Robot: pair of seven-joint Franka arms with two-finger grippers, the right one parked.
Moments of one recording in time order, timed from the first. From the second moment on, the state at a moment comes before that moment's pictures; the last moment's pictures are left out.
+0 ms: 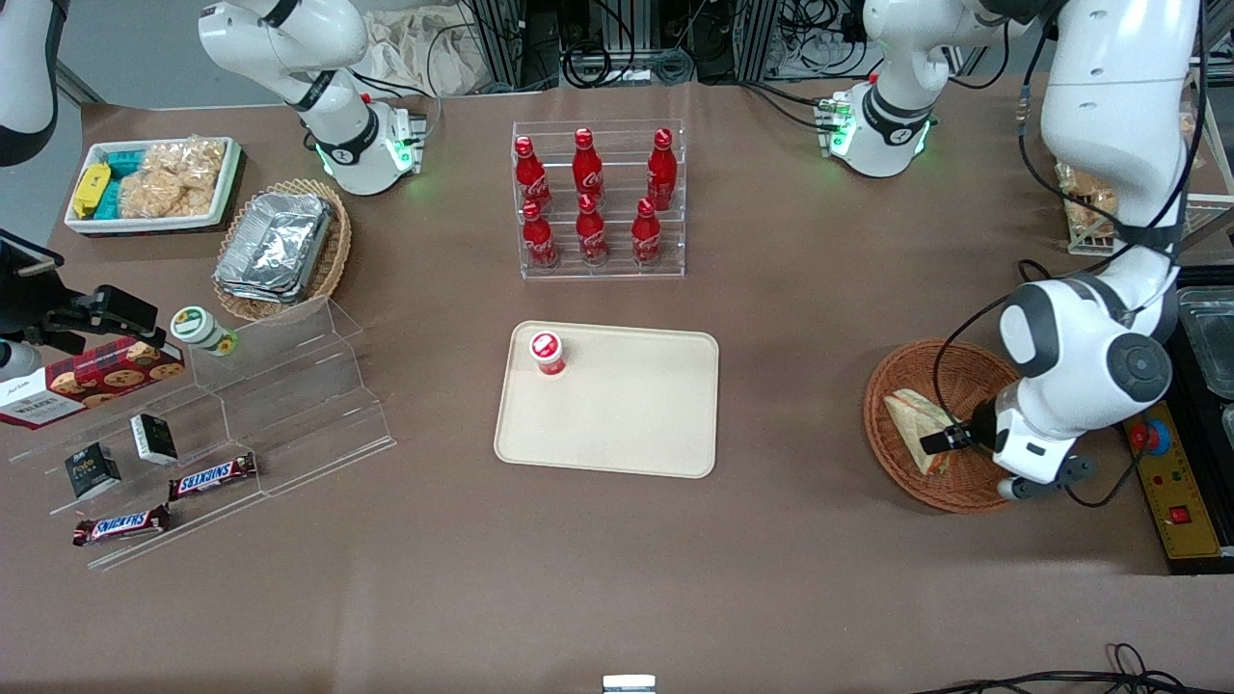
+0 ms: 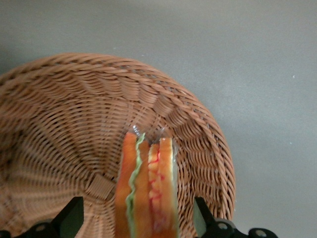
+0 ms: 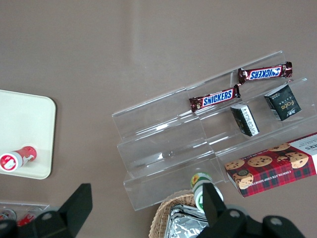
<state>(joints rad) -0.05 0.50 0.04 -1.87 -0.16 2.40 -0.20</state>
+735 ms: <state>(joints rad) -0.05 0.47 0.03 -1.83 -0.11 2.31 -0.20</state>
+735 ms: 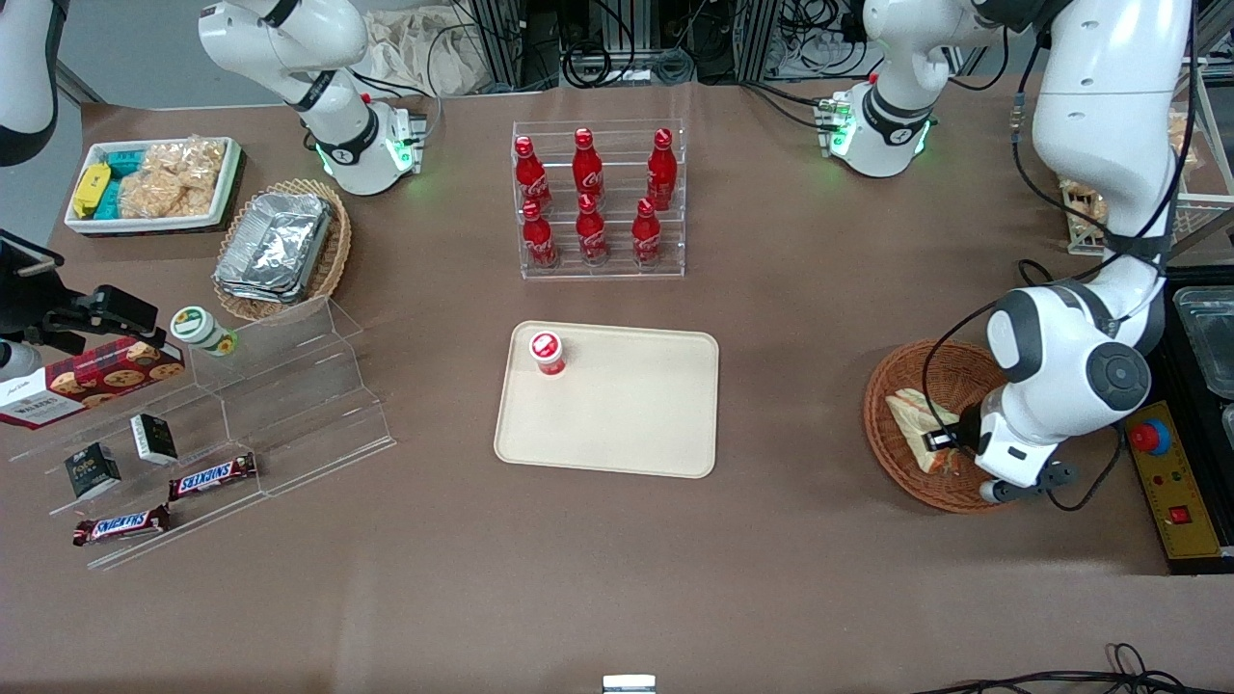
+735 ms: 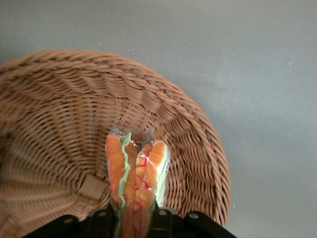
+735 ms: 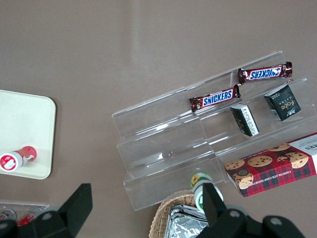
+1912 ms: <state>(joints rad) -0.06 0.14 -0.29 -1.43 0.08 1.43 -0.44</state>
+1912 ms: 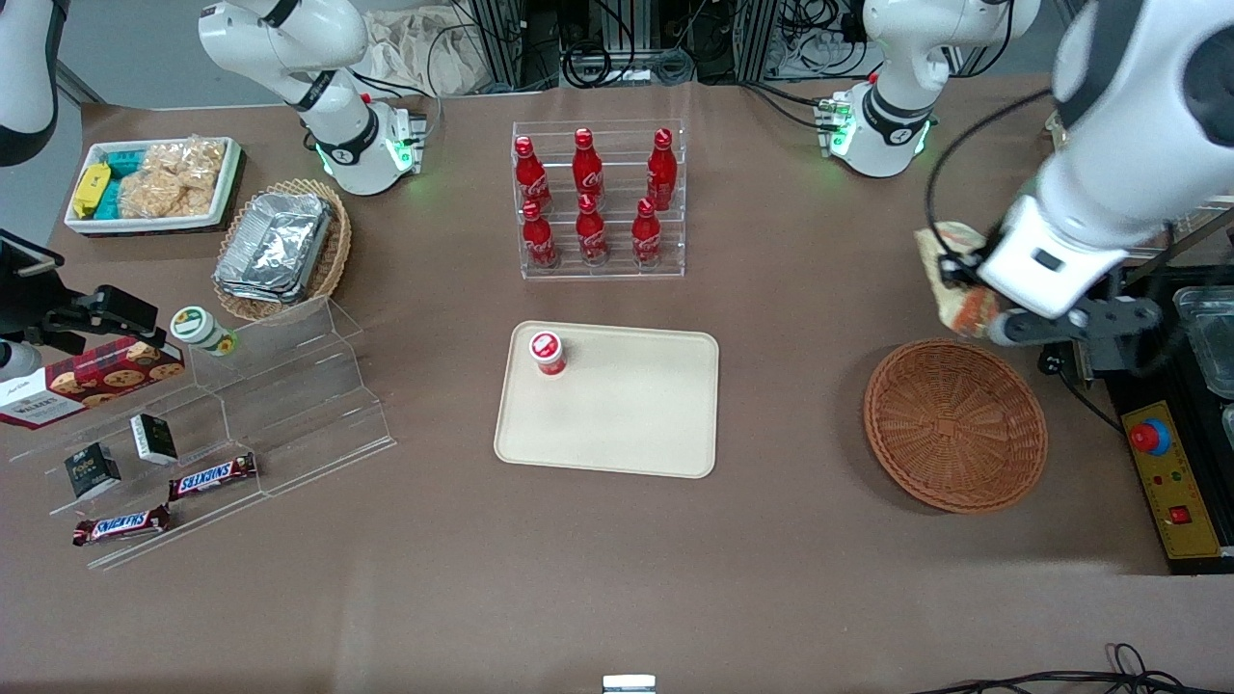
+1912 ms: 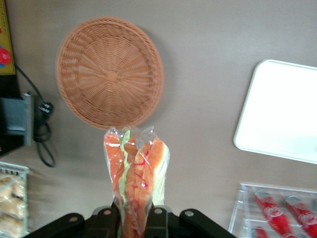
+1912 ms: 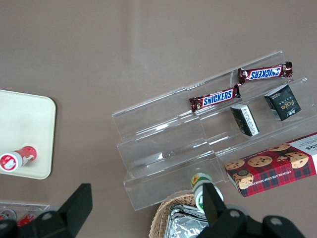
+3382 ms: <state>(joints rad) -0.19 0.82 -0.57 -1.44 0.37 2.00 -1.08</state>
